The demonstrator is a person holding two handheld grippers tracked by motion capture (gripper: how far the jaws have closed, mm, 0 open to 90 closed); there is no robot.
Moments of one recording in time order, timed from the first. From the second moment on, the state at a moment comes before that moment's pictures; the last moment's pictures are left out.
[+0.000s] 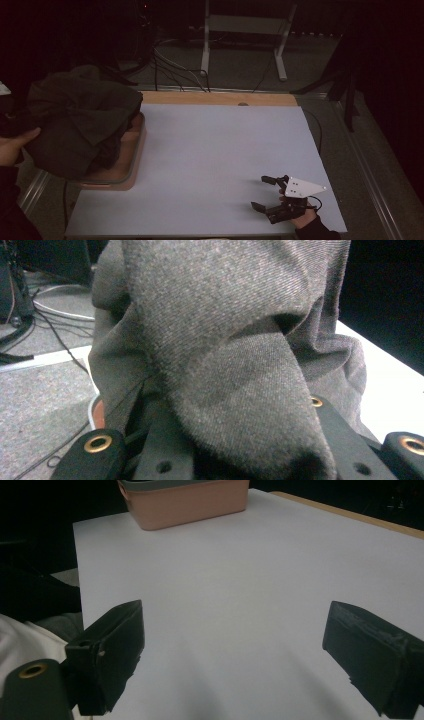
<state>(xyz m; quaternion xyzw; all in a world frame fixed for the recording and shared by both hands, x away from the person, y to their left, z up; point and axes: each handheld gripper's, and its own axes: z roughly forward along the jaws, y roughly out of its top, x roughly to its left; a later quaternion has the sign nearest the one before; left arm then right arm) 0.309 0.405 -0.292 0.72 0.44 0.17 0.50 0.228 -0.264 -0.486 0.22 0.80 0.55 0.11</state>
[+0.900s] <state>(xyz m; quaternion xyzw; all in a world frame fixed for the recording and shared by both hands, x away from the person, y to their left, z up) 0.304 0.363 -0.233 0.72 0.37 0.18 0.55 0.228 -0.264 -0.486 0.22 0.80 0.55 0.11</state>
